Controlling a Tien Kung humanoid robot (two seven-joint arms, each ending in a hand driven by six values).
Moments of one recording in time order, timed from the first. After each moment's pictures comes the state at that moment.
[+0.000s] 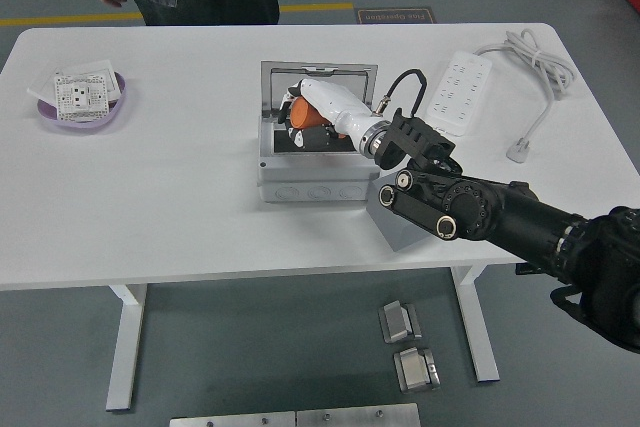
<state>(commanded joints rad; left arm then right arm) 0.06 0.30 -0.29 -0.24 0.05 0.01 0.31 1.02 0.00 0.19 0.63 -1.24 -0.30 0.14</state>
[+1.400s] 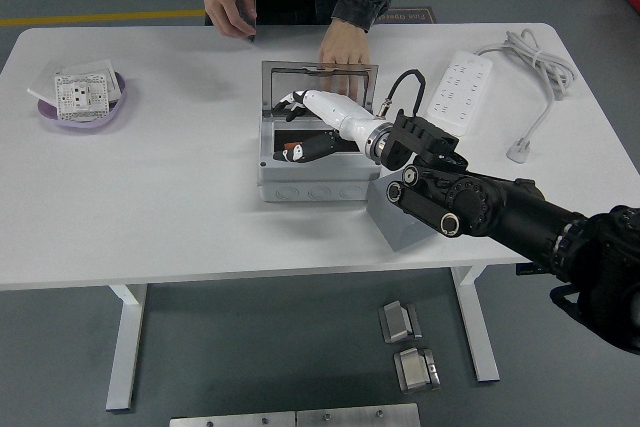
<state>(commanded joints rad) 0.05 0.30 -0.30 -0.24 0.07 0.01 0.32 0.98 -0.03 0.29 0.64 -1.31 -0.18 0.17</state>
